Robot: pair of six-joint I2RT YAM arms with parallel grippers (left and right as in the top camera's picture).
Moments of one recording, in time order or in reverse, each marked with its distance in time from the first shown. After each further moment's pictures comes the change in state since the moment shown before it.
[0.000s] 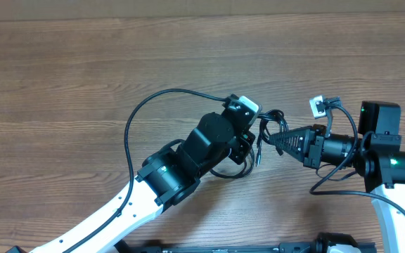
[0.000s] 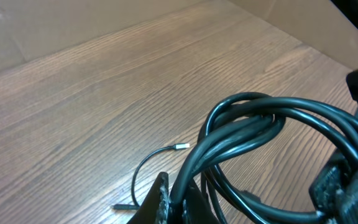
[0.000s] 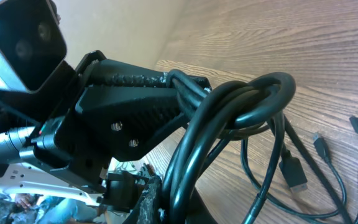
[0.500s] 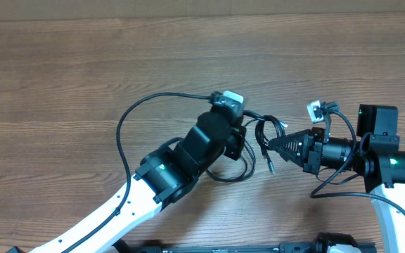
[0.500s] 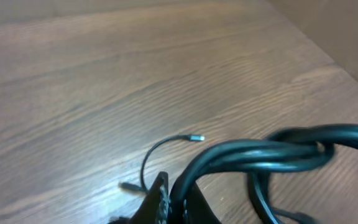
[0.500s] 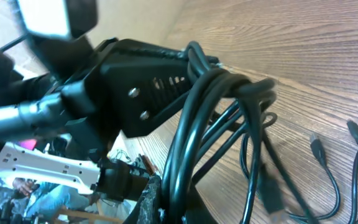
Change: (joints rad) left arm 0.026 0.000 0.000 -0.077 -0.077 -0.196; right arm 0.000 0.002 0.000 -0.076 -0.013 -0.136
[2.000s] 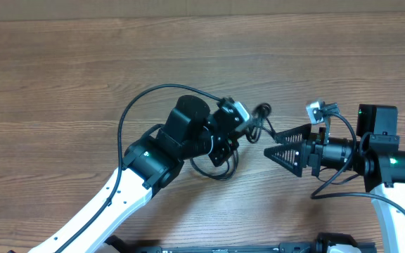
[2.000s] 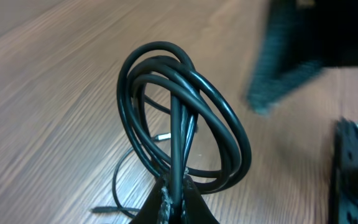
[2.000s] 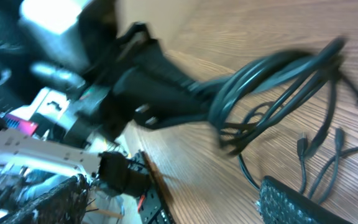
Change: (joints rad) left arm 0.148 0.001 0.000 -0.061 0.539 0.510; right arm 0.001 0.003 0.000 0.005 -0.021 -0.055
